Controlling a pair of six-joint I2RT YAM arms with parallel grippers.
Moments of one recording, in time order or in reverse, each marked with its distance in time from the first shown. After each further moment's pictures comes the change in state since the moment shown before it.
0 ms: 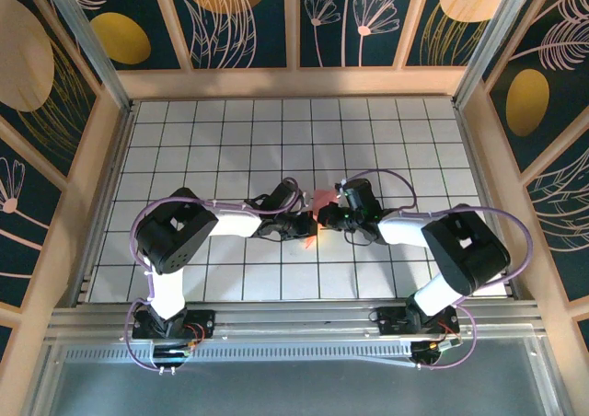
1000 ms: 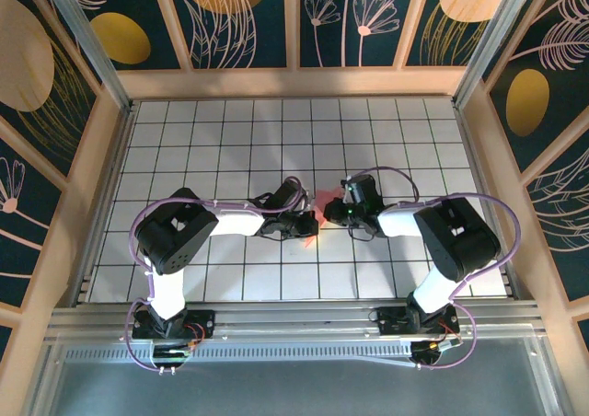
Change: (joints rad) left arm -0.014 0.003 0.039 -0.072 -0.052 0.030; right arm -0.086 0.085 0.032 0.010 0.022 -0.055
